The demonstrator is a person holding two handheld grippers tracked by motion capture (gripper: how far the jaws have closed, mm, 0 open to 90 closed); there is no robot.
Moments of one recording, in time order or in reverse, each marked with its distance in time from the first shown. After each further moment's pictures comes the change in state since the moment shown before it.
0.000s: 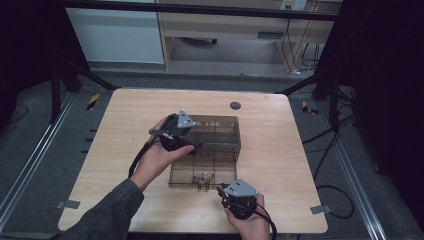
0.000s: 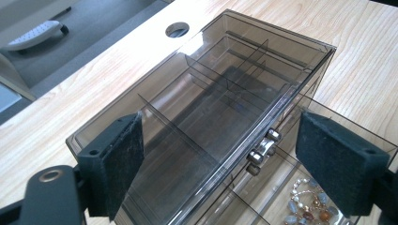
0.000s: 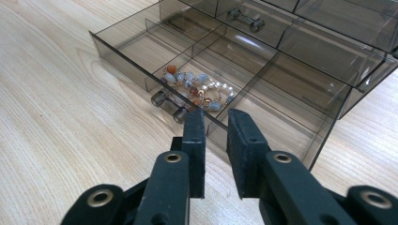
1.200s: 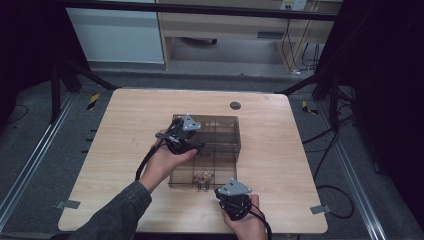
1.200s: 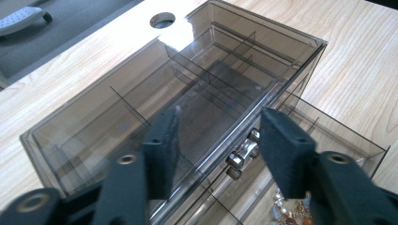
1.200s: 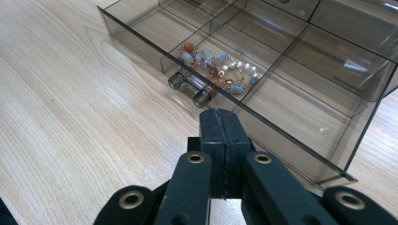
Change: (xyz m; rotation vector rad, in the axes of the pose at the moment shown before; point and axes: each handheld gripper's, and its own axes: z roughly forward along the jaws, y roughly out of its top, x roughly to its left) left arm -0.011 -0.005 0.018 0.014 -0.037 -0.038; right arm 0.009 0.001 0.011 0.090 0.038 0.014
